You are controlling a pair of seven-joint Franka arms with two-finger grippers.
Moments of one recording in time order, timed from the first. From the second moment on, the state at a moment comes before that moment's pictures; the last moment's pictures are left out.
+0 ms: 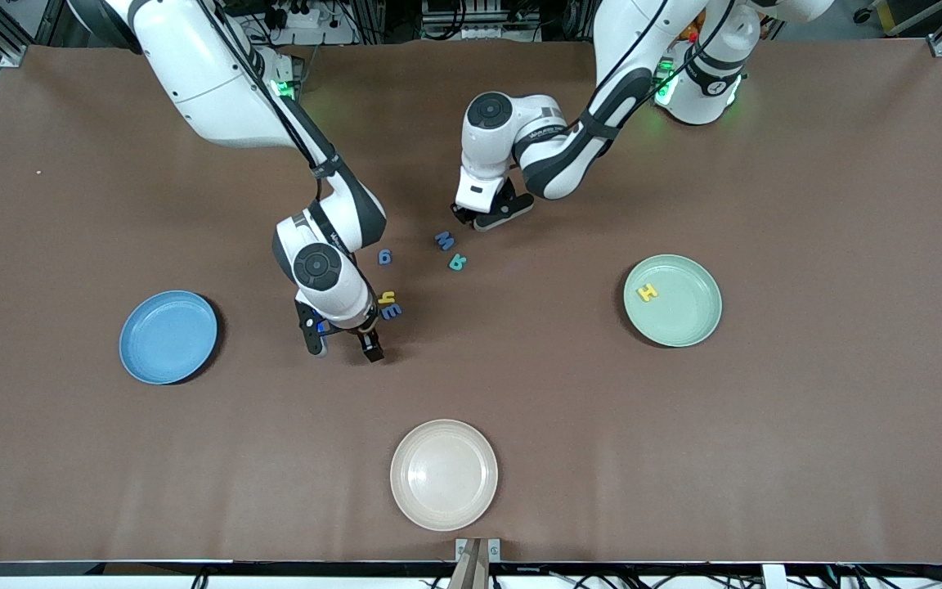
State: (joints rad) left arm -0.58 0.58 -0.43 -2.04 0.41 2.61 -1.79; right arm 0.44 0.68 0.05 -1.81 -0.05 2.51 1.73
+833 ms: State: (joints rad) left arm -0.38 0.48 -0.41 -2.03 0.30 2.53 -1.26; right arm 0.44 0.66 0.05 -1.81 -0.05 2.50 1.74
